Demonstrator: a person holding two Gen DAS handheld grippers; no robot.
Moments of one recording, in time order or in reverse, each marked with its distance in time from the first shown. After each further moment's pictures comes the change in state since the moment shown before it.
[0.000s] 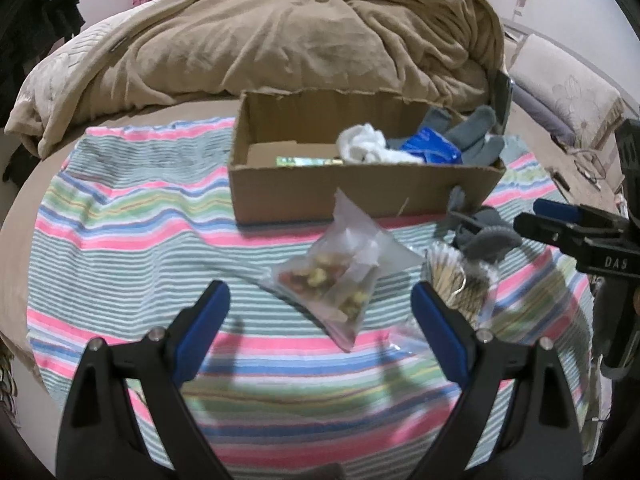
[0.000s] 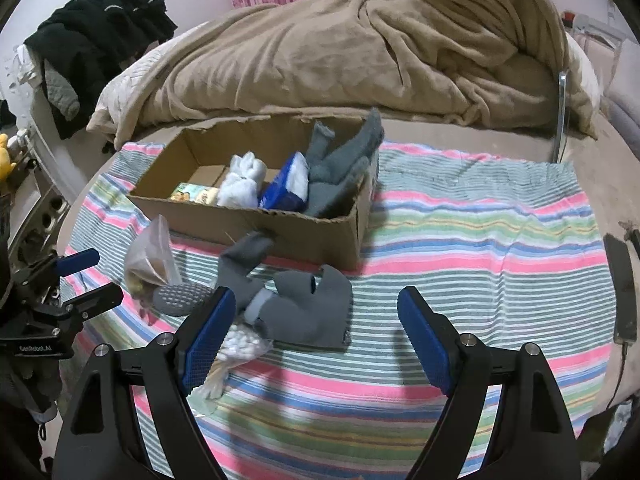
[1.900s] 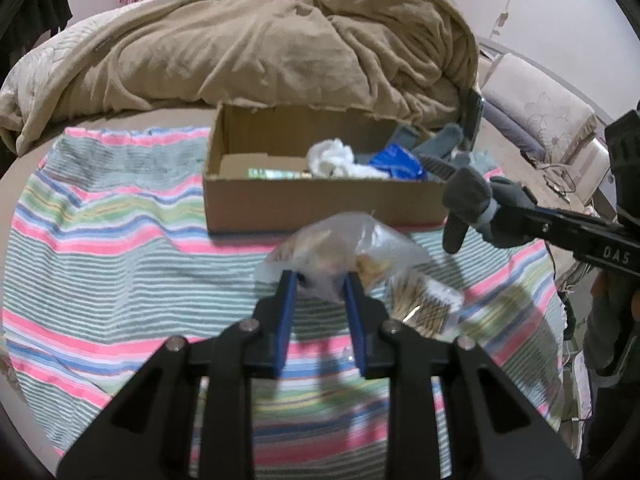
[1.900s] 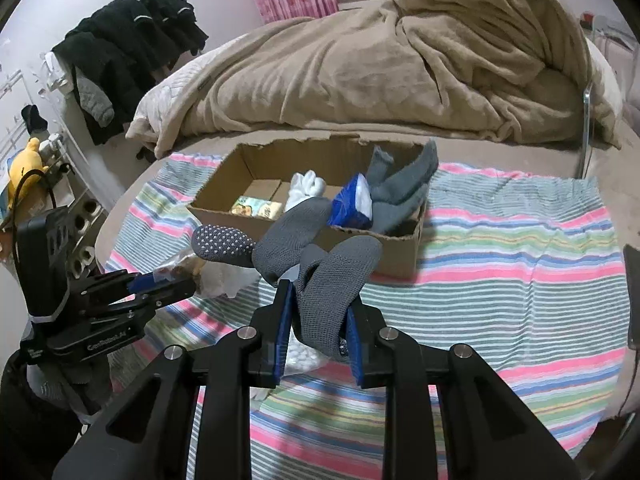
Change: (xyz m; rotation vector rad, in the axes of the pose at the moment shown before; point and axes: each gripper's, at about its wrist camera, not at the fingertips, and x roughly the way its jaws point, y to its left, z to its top) left arm -0.020 0.001 0.000 -0.031 -0.062 -0.136; right arm -0.036 0.031 0.012 -0.019 -0.035 0.123
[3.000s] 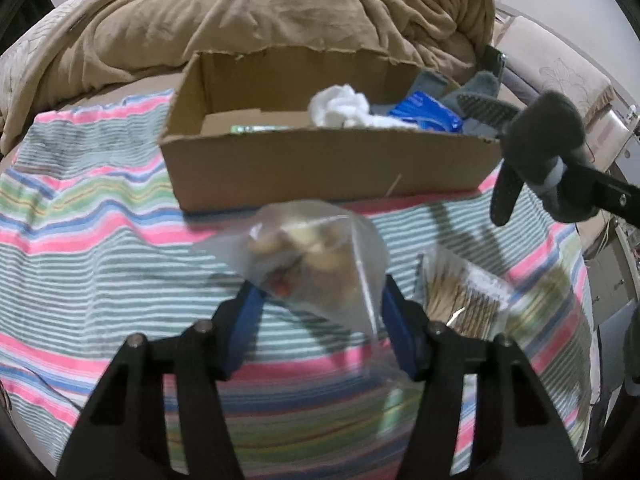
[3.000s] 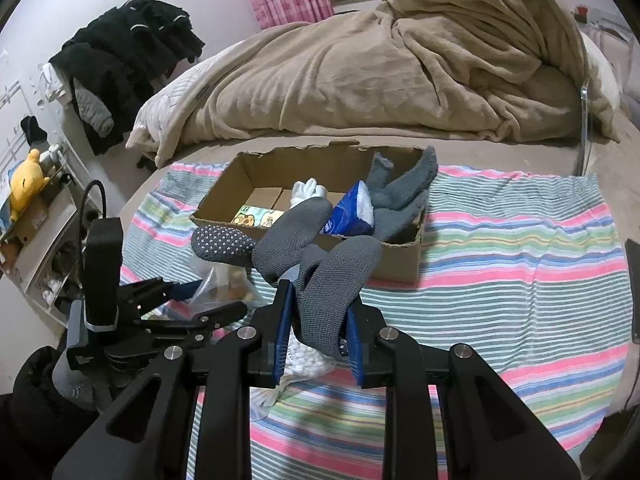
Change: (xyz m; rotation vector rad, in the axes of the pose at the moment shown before) left arm 0.057 -0.001 0.002 0.038 0.147 0.039; right arm -0.003 0.001 0.005 0.034 -0.010 0.010
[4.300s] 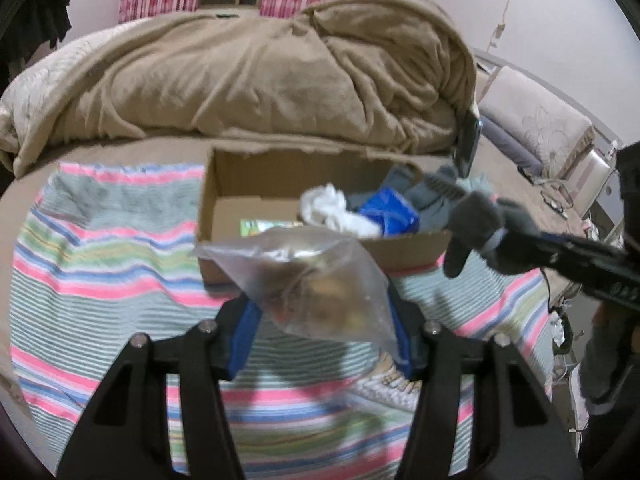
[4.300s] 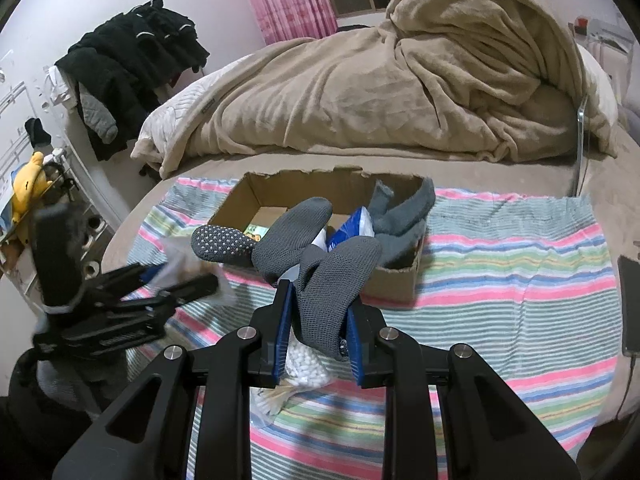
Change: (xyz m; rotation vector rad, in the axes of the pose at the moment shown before) left arm -0.067 -0.001 0.028 -0.035 -0.195 -0.044; right arm -0.015 0.006 0.013 -0.022 -0.047 -0.004
